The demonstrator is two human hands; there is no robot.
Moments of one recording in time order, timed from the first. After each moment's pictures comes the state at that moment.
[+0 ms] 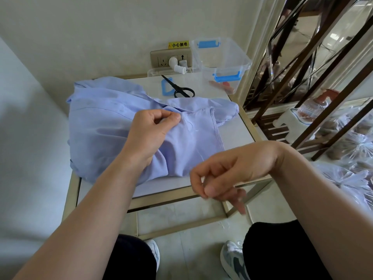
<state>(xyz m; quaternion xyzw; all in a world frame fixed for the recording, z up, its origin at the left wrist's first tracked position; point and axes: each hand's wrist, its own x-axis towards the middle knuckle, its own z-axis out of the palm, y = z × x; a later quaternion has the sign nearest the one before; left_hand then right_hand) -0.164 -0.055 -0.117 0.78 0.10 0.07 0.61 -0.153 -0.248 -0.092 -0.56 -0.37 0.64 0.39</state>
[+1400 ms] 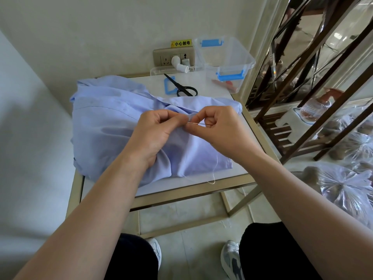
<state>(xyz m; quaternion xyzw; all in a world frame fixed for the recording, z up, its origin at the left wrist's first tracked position) -0.166 -0.058 -0.114 0.76 0.09 0.03 0.64 -0.143 -0.212 -0.111 -0.84 -0.15 0.02 0.52</state>
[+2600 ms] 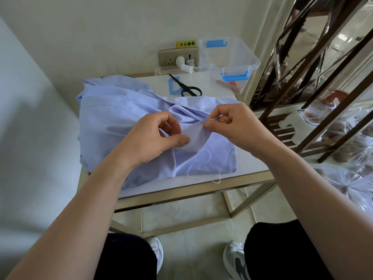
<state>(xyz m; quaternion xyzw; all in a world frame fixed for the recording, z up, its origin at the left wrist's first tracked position) -0.179 -0.026 -0.110 0.88 -0.01 -0.03 0.48 -0.127 -0.235 -0.112 -0.85 -0.16 0.08 0.49</state>
